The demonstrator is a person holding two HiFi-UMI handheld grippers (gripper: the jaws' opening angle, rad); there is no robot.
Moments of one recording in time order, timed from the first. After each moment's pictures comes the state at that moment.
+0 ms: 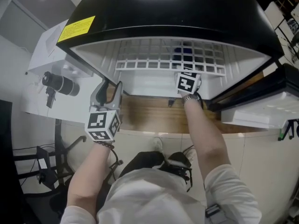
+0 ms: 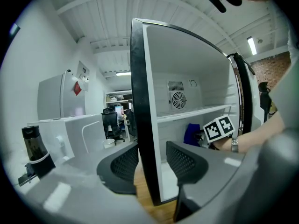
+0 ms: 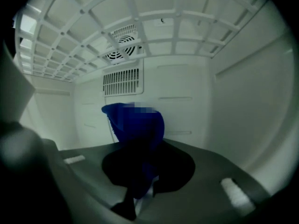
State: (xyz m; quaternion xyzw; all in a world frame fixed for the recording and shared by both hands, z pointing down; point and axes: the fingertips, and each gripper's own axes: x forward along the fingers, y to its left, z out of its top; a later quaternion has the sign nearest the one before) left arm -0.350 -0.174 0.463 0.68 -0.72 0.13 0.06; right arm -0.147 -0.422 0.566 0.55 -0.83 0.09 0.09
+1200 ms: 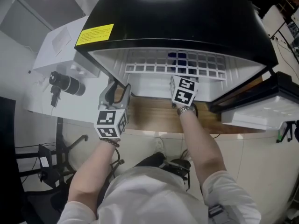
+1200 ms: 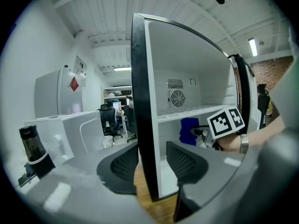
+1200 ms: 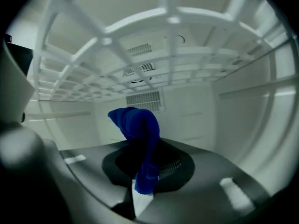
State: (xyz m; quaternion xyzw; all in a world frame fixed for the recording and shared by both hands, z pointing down) left arm -0.348 -0.172 0.462 0.69 -0.70 0.14 0.09; right arm -0.176 -0.367 0.523 0.52 -0.85 0.11 0.05
